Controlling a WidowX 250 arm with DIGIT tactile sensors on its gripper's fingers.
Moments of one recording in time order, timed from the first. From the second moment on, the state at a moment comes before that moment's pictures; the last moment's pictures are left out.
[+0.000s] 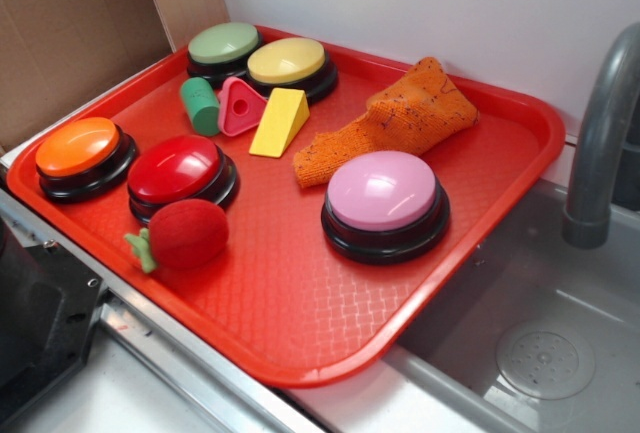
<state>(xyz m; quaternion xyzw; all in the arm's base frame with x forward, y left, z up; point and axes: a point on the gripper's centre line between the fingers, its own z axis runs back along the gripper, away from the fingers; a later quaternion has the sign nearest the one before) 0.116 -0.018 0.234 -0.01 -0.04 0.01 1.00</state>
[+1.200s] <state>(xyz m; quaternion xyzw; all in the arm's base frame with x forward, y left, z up) 0.213 0.060 0.152 -0.01 -0.01 0.31 0.95</state>
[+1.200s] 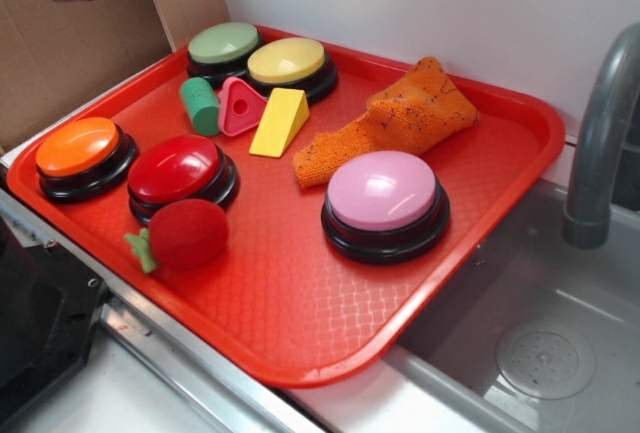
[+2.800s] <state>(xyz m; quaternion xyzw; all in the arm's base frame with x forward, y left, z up) 0.251 0.120 0.025 -0.02 -0.07 0.52 0.85</state>
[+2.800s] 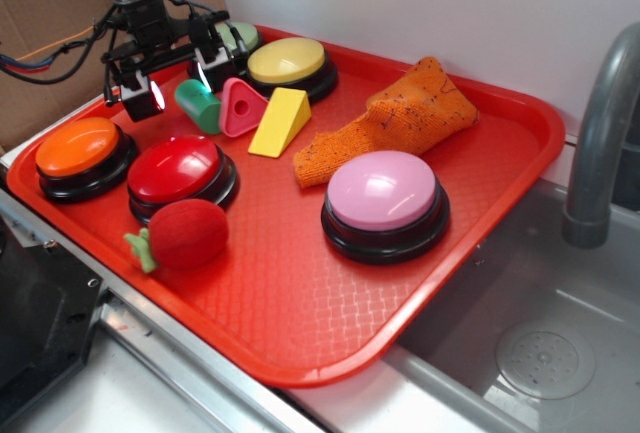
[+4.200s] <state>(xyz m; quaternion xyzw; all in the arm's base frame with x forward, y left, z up) 0.262 0.112 0.053 0.02 -0.05 0.47 0.88</state>
